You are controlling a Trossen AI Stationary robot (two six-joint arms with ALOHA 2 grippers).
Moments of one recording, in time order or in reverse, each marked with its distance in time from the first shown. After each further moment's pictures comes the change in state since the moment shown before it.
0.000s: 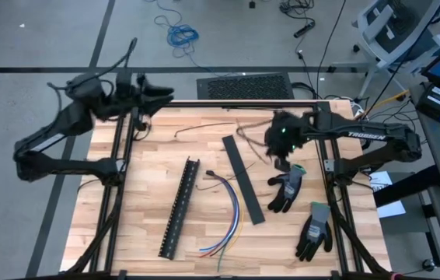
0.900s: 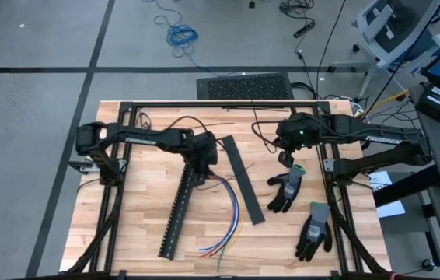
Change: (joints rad) left arm -0.247 0.746 -0.130 -0.321 0.115 0.339; right arm 0.024 -0.179 -0.072 0.061 0.270 0.177
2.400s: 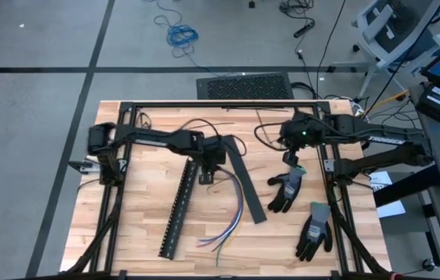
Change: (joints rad) left arm -0.039 0.078 0.144 -0.072 -0.253 0.080; right arm -0.005 -0.025 0.002 -0.087 0.088 -0.087
